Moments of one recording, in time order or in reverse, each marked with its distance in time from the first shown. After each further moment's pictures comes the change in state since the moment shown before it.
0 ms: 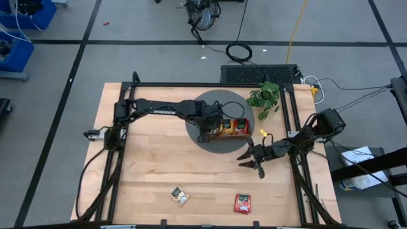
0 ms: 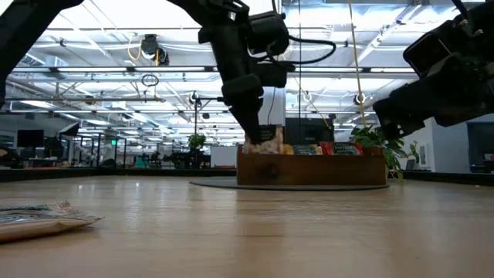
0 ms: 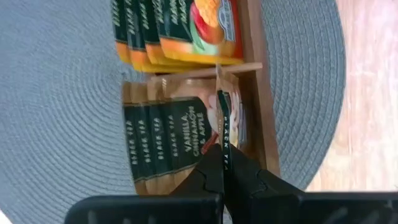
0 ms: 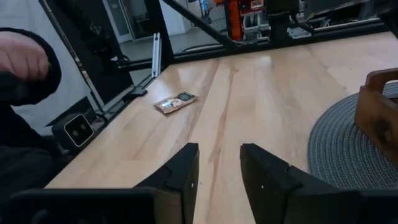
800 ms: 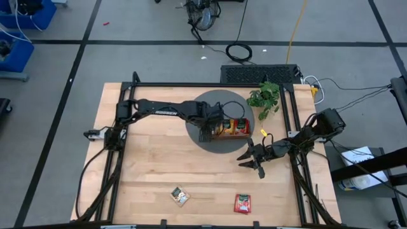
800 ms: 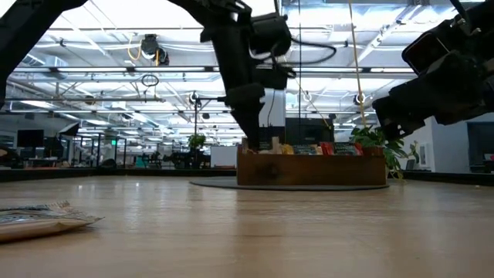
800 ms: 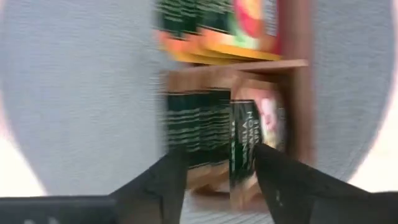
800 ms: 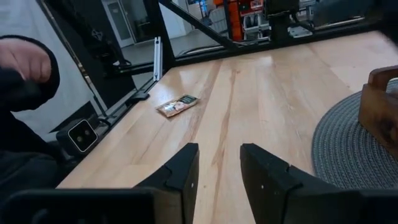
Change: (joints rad) left arm -0.004 0.015 0.021 -0.017 -0.104 -0.052; right arm 0.000 0.000 0.003 0.006 -0.003 0.031
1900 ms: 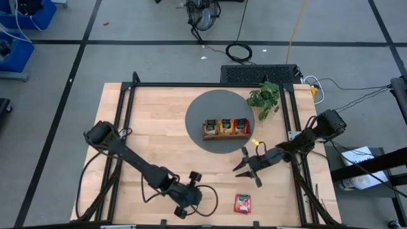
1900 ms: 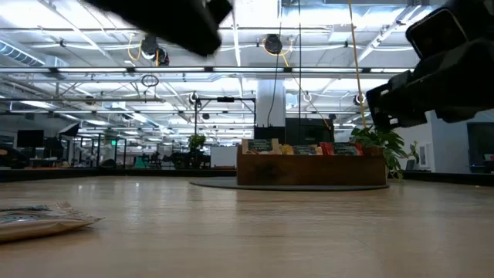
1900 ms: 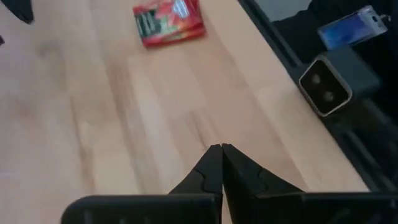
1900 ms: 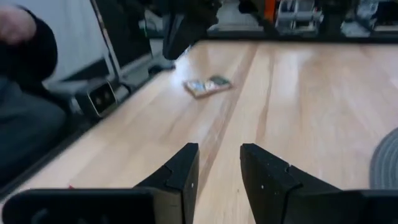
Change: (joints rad) left arm -0.725 -0.174 -0.404 0.622 -0.053 -0.266; right arm 0.093 0.000 0.165 -0.261 -0.023 -0.163
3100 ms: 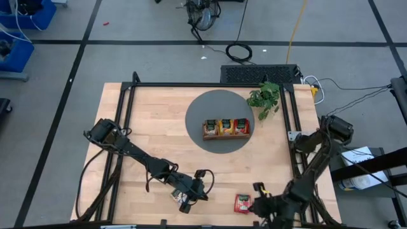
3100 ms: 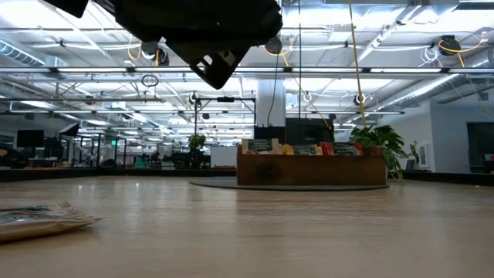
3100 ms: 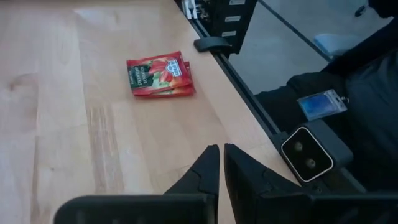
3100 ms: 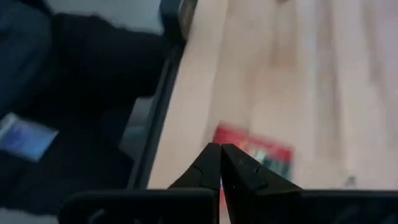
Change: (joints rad) left arm 0.078 0.000 -0.214 0.531 0.187 -0.076; right arm 0.571 0.012 0.819 -1.545 0.400 0.604
